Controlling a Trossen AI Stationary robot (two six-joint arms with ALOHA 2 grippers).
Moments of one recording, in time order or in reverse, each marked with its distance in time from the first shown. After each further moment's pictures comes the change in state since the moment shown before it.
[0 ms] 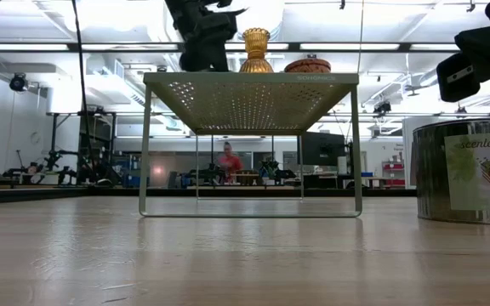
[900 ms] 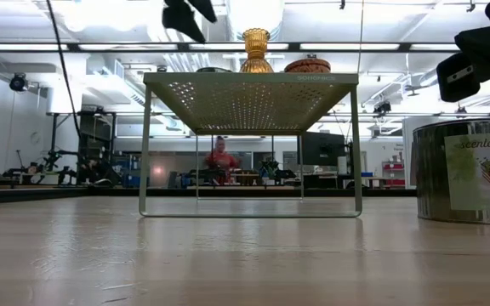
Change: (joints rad) left arm -0.041 -0.152 0.138 -0.114 -0.006 -0.044; right arm 0.000 0.000 0.000 0.000 0.000 0.000
